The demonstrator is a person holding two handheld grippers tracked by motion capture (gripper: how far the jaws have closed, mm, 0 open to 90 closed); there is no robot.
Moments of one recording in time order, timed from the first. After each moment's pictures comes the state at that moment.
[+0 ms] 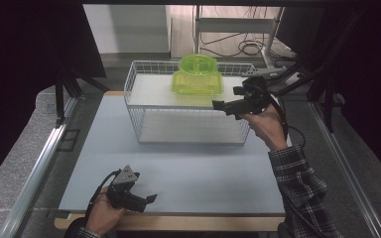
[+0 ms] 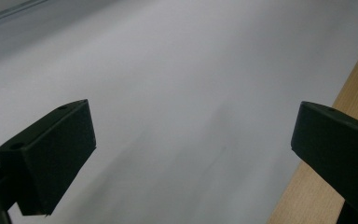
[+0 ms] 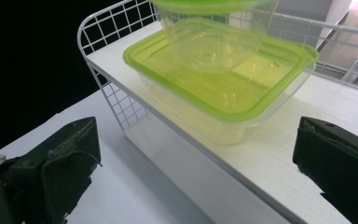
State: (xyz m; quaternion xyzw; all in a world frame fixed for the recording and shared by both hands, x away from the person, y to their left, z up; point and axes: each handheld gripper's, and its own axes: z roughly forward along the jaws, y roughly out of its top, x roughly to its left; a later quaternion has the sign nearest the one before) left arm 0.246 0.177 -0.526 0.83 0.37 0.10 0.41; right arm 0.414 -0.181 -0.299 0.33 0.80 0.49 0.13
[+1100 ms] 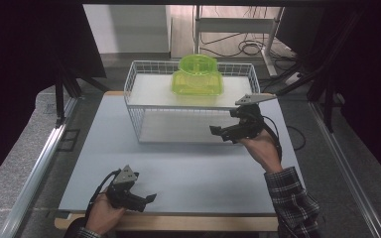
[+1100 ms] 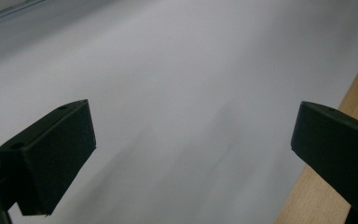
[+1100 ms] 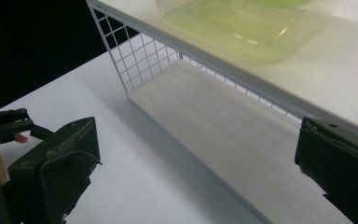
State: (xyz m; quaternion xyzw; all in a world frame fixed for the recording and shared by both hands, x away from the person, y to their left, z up) left arm 0.247 0.178 -0.528 0.83 0.37 0.11 0.41; right arm 0.387 -0.182 -0.357 0.32 0.82 0.46 0.12
